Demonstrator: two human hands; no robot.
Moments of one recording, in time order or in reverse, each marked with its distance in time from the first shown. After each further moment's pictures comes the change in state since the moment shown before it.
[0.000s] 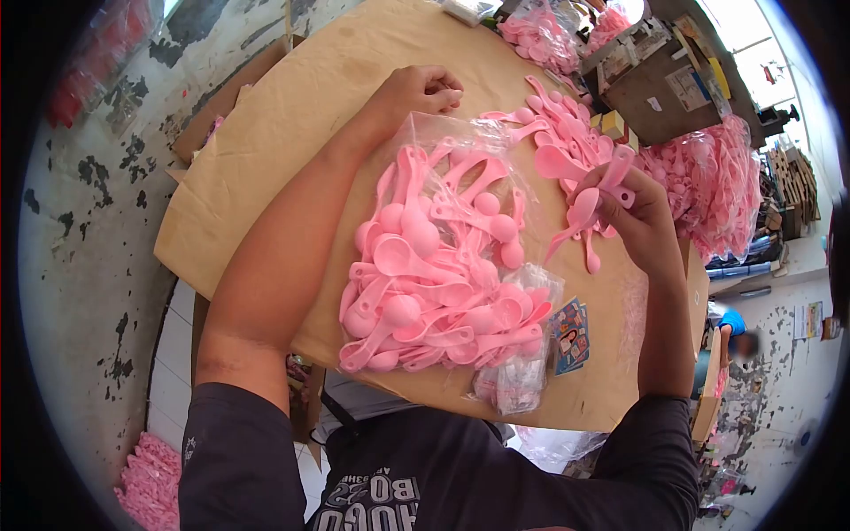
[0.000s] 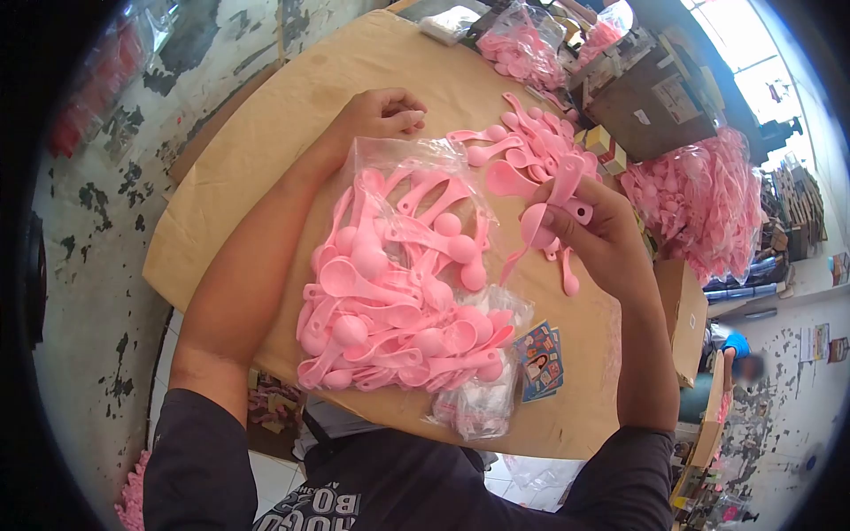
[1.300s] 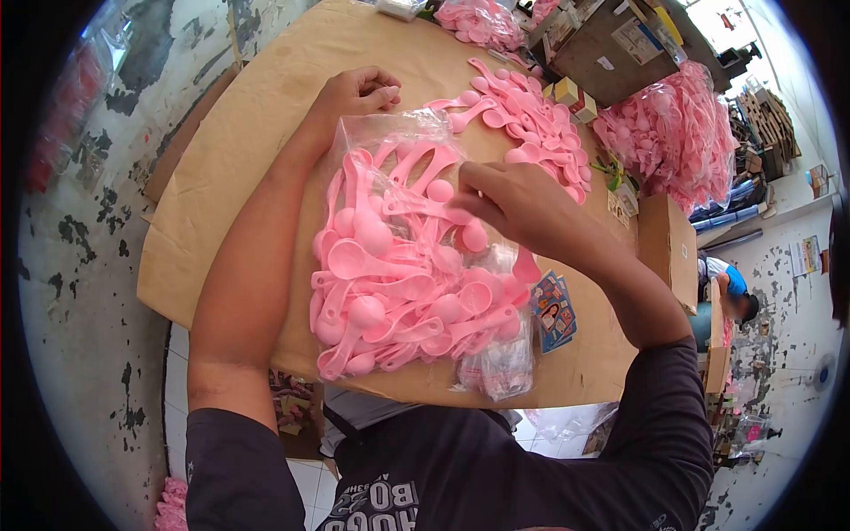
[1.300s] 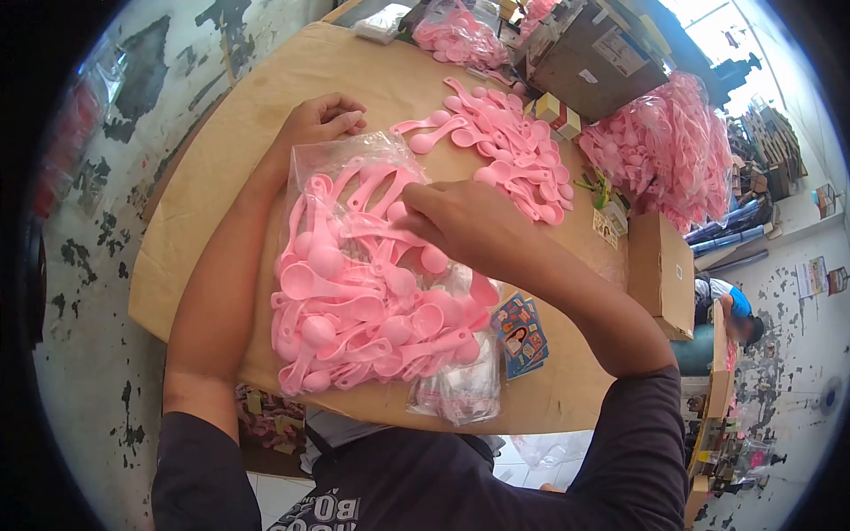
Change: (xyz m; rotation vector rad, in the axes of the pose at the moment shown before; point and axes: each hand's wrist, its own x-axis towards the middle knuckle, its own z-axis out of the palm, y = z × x) left_hand 0.002 0.000 -0.002 0.055 -0.021 -0.035; right_hand 0.020 -0.005 0.063 -0.763 -0.138 -0.161
